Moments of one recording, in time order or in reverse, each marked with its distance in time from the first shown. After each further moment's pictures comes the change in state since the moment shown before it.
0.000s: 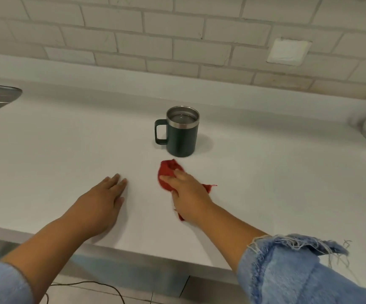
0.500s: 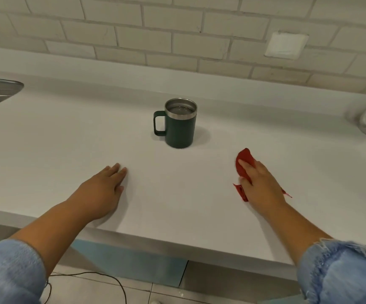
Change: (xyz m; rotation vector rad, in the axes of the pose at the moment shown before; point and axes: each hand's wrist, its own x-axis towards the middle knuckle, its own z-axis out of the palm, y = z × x) left_hand 0.000 0.003 0.000 0.018 -0.021 -0.018; right_hand -0.068 0.116 -0.076 -0.119 0.255 0.368
